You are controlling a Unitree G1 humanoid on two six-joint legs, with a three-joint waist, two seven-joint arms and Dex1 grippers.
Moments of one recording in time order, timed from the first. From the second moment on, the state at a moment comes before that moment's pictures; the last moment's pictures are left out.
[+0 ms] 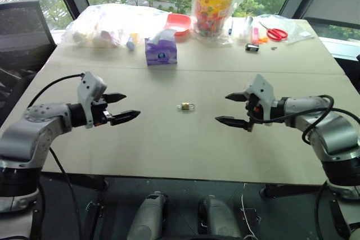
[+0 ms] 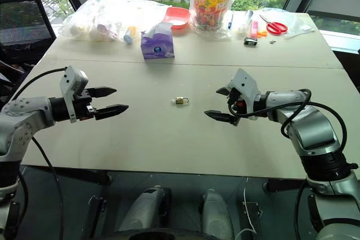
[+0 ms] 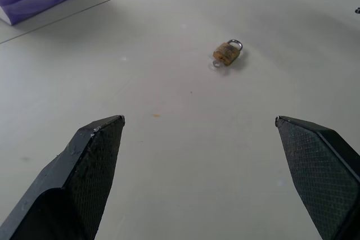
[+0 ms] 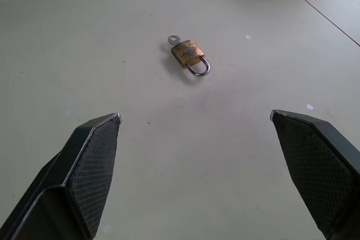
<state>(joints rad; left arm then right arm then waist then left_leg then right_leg) -0.36 0.81 0.13 -0.18 -0.58 0.75 -0.91 -0.48 -0.80 0.07 -0.22 0.38 0.71 0.94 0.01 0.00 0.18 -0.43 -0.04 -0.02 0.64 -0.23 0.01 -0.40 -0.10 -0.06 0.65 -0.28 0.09</state>
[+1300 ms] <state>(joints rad) -0.39 0.84 -0.05 -0.09 -0.33 0.59 -0.99 -1.09 -0.35 0.47 0.81 -0.04 0.31 1.09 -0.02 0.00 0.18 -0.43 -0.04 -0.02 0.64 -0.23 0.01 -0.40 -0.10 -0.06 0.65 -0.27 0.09</state>
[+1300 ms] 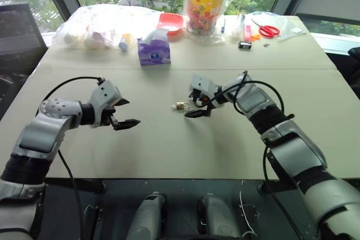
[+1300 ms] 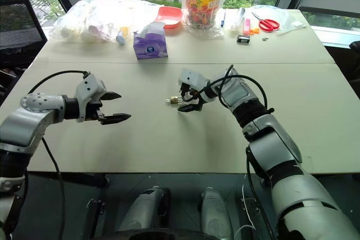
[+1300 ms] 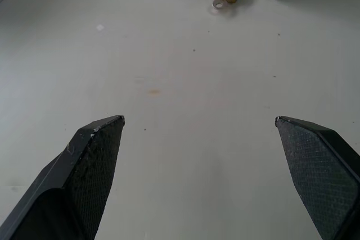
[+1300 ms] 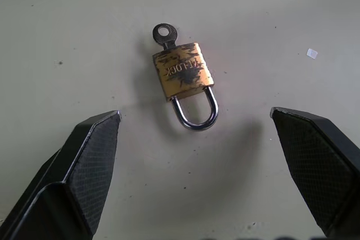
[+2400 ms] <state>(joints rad) -0.80 0.43 0.09 0.44 -0.53 0.58 -1.04 -0.88 -0.40 0.25 0.35 -0.10 -0.10 0.93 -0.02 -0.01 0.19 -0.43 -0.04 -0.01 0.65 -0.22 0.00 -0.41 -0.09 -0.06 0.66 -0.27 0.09</state>
